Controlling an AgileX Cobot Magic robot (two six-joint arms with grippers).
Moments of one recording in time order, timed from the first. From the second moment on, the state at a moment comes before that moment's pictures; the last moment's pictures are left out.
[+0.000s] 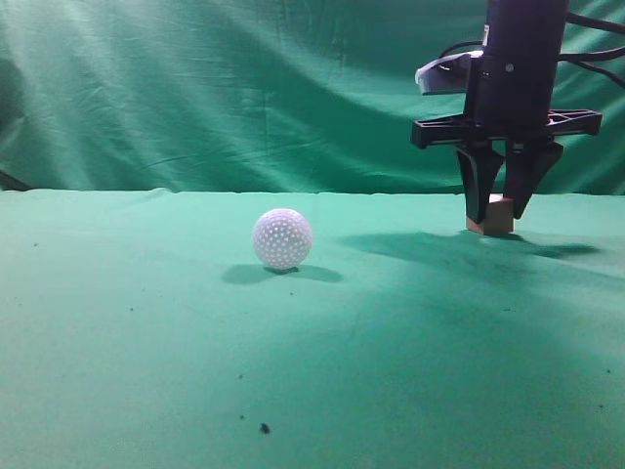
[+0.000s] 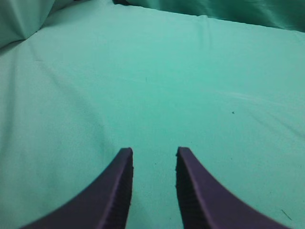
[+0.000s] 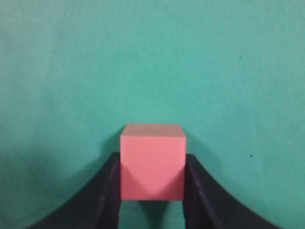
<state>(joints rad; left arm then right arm) 0.05 -0.02 0.02 0.15 0.37 -0.28 0.33 2.09 -1.53 -0.14 0.84 0.16</state>
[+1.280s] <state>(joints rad) 0.05 -0.02 0.02 0.15 0.37 -0.28 0.33 0.89 -0.87 -0.01 0.97 0.19</state>
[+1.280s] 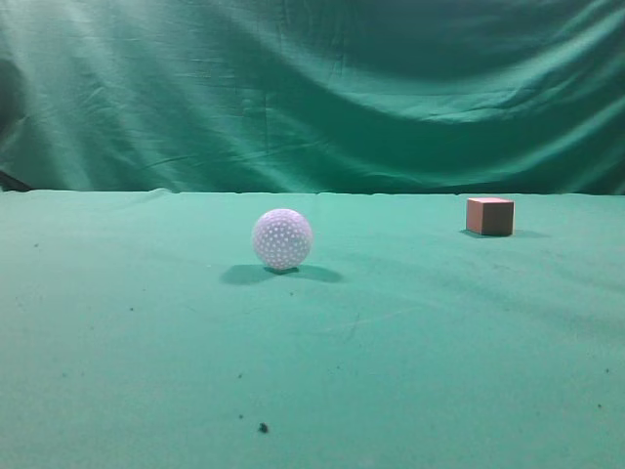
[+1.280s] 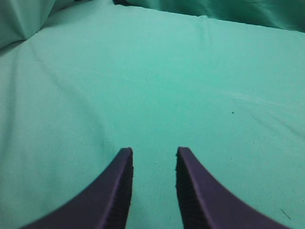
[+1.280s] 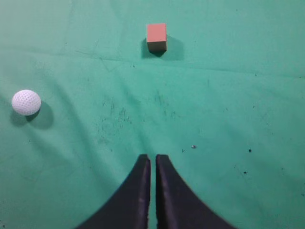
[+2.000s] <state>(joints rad) 0.05 -0.02 0.02 0.15 0.37 -0.28 0.31 0.63 -0.77 -0.05 1.02 0.03</state>
